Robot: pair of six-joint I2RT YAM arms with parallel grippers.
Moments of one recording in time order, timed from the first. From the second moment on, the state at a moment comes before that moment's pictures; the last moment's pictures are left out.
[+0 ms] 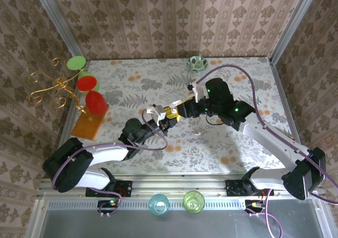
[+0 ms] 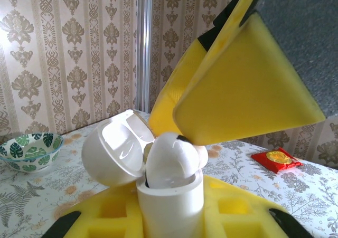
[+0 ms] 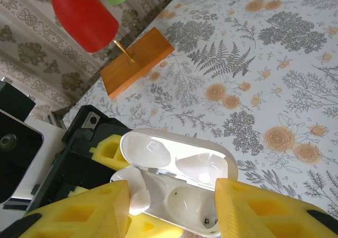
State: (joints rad) left arm -0.84 1.35 0.40 1.11 0.25 -0.11; right arm 0.59 1.26 1.11 -0.39 -0.40 0.27
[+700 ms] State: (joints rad) left arm -0.84 1.35 0.42 1.11 0.25 -0.11; right arm 0.60 1.27 1.17 -0.48 -0.34 0.24
